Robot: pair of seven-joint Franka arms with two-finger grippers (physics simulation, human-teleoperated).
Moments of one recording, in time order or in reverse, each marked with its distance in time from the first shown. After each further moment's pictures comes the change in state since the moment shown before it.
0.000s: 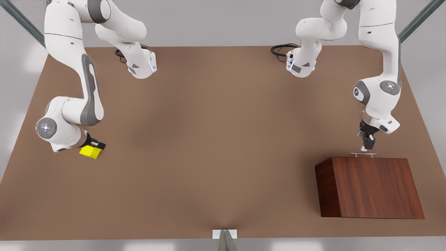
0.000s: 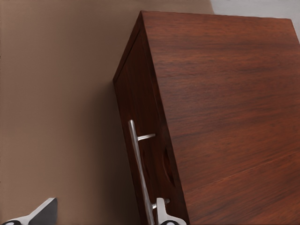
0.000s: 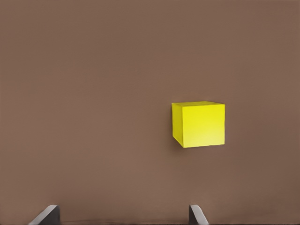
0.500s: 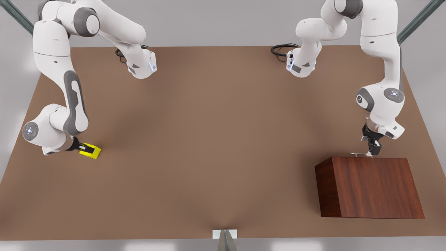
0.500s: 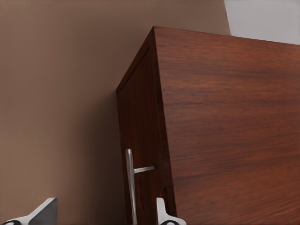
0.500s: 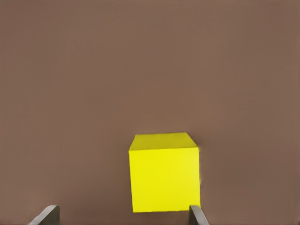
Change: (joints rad) left arm 0.036 0.101 -0.005 0.083 -0.052 0.014 -0.041; right arm -0.245 0.132 0.089 -0.035 0.087 0.232 -0.273
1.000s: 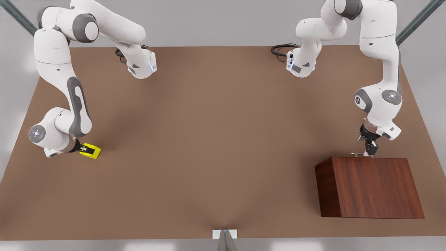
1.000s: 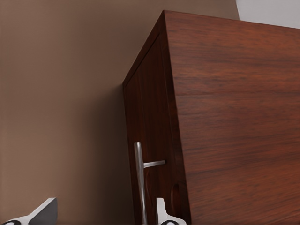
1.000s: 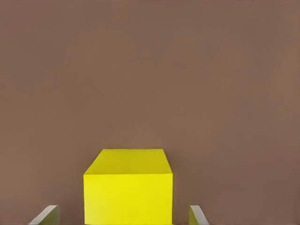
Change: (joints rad) left arm 0.000 0.015 -0.005 -0.006 -0.003 -0.012 0.000; right arm -0.015 0.066 -0.005 -0.015 -0.058 0.087 -0.007
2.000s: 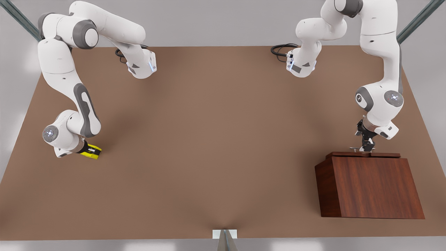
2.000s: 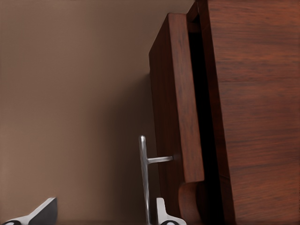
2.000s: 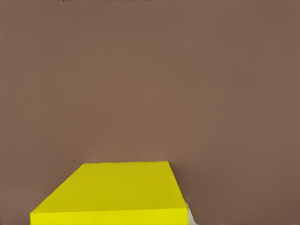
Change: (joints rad) left arm 0.000 -0.030 0.005 -0.011 0.001 -0.135 -0.002; right arm -0.006 0.074 0.007 -0.064 0.007 0.190 -0.010
